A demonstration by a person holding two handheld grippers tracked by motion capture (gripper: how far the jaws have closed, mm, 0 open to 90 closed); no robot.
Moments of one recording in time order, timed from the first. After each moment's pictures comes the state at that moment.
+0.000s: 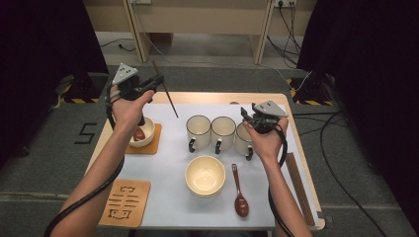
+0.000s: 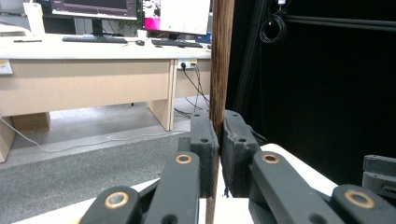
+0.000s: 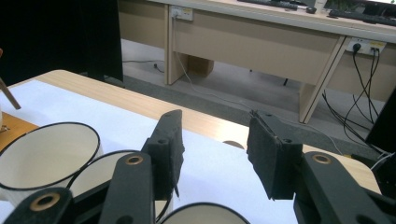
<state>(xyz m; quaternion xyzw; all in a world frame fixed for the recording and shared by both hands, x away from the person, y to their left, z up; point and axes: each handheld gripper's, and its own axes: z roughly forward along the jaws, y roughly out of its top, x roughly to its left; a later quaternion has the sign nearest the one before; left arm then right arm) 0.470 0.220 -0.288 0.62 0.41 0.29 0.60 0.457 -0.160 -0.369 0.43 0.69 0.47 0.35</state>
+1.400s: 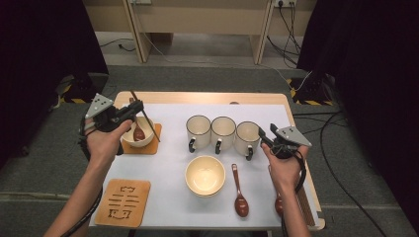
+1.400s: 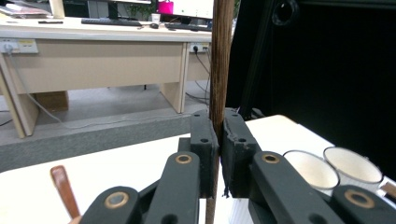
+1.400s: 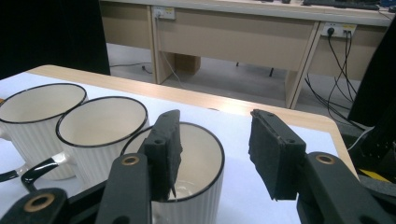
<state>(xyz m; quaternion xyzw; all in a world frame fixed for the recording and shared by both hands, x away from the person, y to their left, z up) 0.399 0.267 -0.324 0.63 0.44 0.29 0.57 0.400 -0.210 -0.402 0.46 0.66 0.47 0.36</state>
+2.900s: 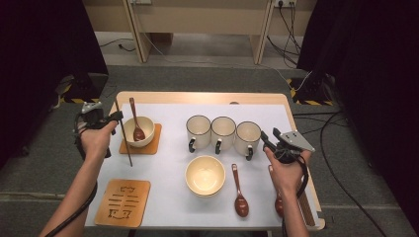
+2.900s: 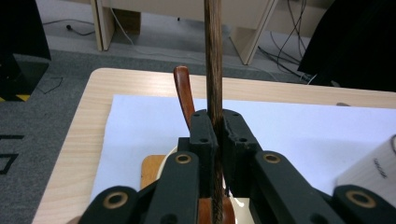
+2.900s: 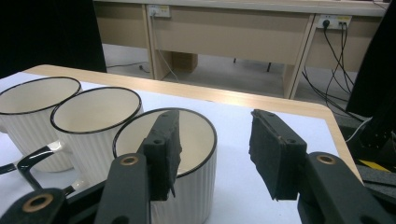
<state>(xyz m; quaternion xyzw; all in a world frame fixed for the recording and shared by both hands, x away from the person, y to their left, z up) 0.456 0.324 -0.388 0.59 0.61 0.27 0.45 0.393 -0.217 -0.411 0.47 0.65 0.47 0.35</state>
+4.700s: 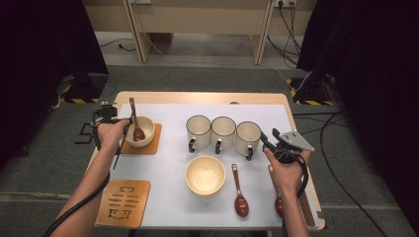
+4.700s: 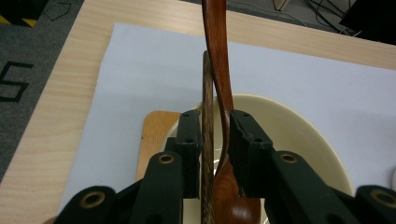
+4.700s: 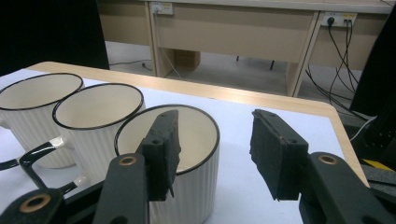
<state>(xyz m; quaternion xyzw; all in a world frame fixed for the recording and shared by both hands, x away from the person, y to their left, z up) 0.492 0.319 -0.419 0.60 0.68 0.21 0.36 0.393 -0.218 -0.412 0.47 0.66 0.47 0.35</state>
